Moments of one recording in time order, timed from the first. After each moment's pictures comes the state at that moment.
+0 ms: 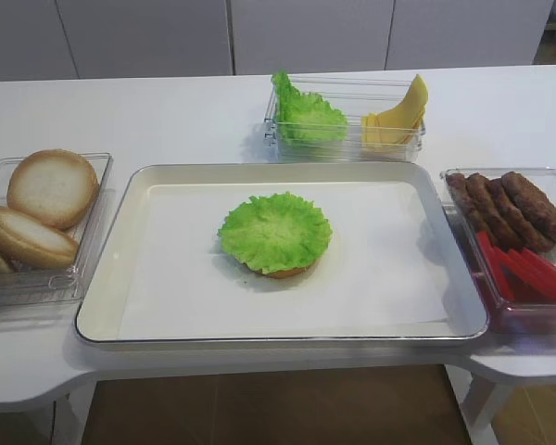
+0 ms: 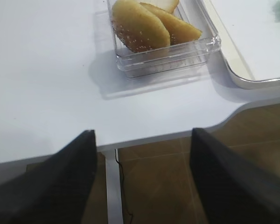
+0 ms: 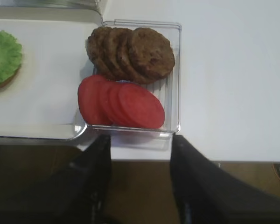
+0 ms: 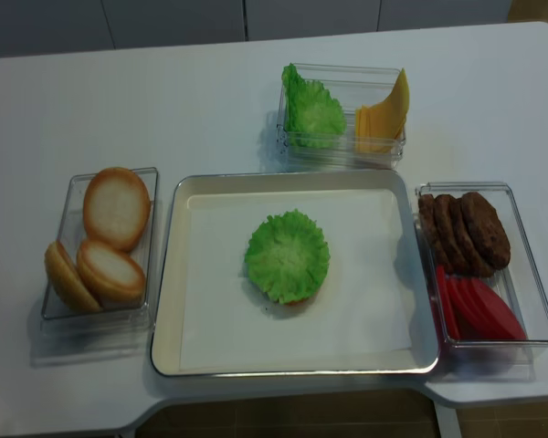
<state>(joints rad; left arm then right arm) 0.05 -0.02 -0.48 0.00 1.18 0.08 -0.01 0.56 -0.88 0.14 1.19 -0.10</state>
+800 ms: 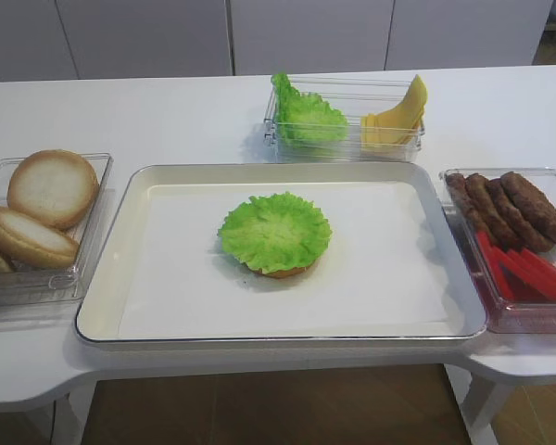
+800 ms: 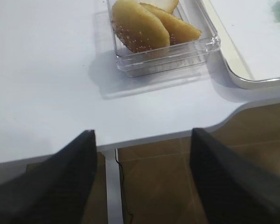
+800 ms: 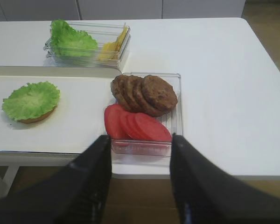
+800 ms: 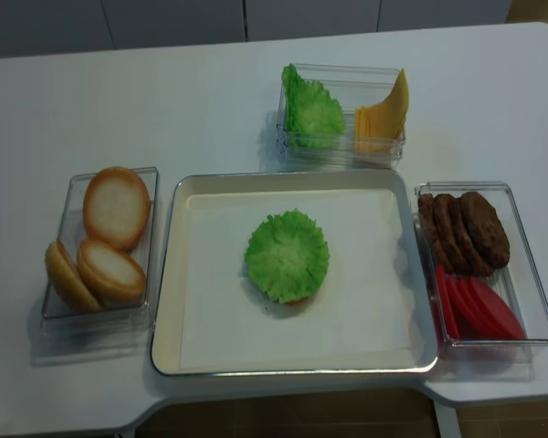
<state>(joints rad) 0.05 -0.02 -0.48 0.00 1.18 0.08 -0.01 0.09 -0.87 0.16 1.28 -0.05</state>
